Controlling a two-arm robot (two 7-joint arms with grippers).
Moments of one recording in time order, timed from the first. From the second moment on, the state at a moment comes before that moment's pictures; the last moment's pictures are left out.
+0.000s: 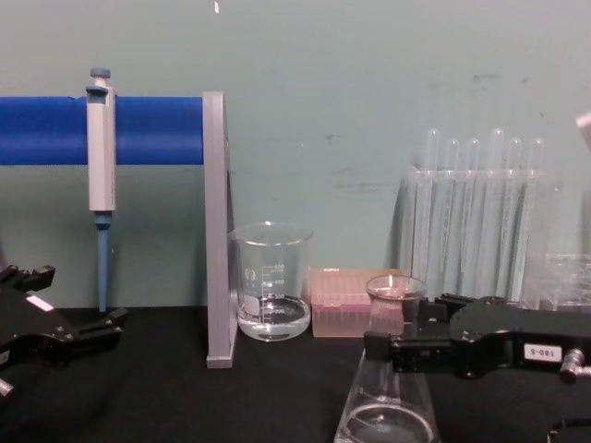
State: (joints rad) left arm -0.20 0.60 0.45 -1.41 -0.25 -0.12 0.03; right arm 0.44 0.47 -0.55 -1.25 0.52 0.01 0.71
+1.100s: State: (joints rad) left arm -0.20 0.60 0.45 -1.41 -0.25 -0.12 0.03; right arm 0.25 0.65 -0.42 -1.48 0.60 0.15 0.51
